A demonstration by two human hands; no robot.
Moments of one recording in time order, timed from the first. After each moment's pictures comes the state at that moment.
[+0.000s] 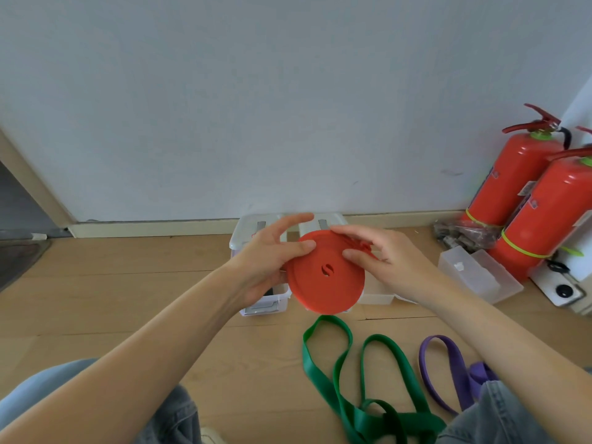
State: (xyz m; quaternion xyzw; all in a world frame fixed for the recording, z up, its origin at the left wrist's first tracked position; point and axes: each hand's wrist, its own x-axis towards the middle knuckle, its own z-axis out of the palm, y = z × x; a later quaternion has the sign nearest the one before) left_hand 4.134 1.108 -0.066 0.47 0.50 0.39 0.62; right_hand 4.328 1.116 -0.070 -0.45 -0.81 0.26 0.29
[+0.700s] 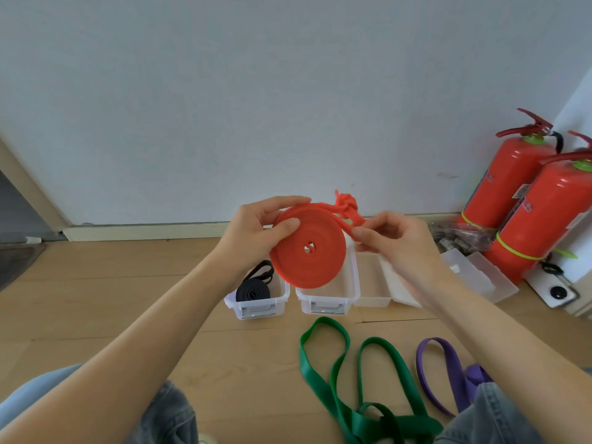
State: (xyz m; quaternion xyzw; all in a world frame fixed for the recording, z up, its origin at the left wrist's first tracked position) left_hand 4.120 1.116 -0.050 0.62 0.45 0.47 0.44; right_hand 4.331 1.125 -0.071 -0.45 -0.55 0.48 0.52
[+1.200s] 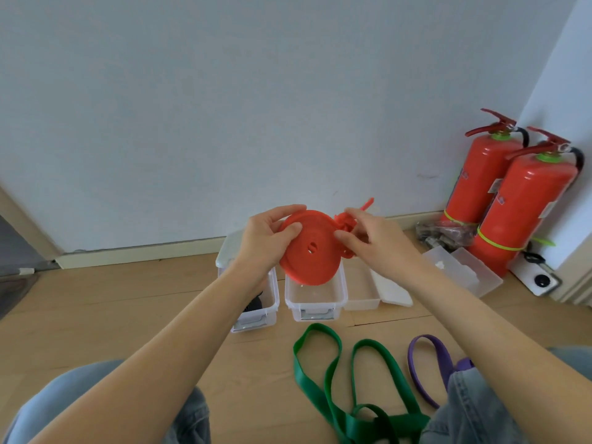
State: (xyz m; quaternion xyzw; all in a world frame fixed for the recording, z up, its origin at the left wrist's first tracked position) left_hand 4.177 1.127 -0.051 0.54 0.51 0.49 0.46; right_hand 4.357 1.132 -0.060 -0.53 -0.75 0.22 0.32
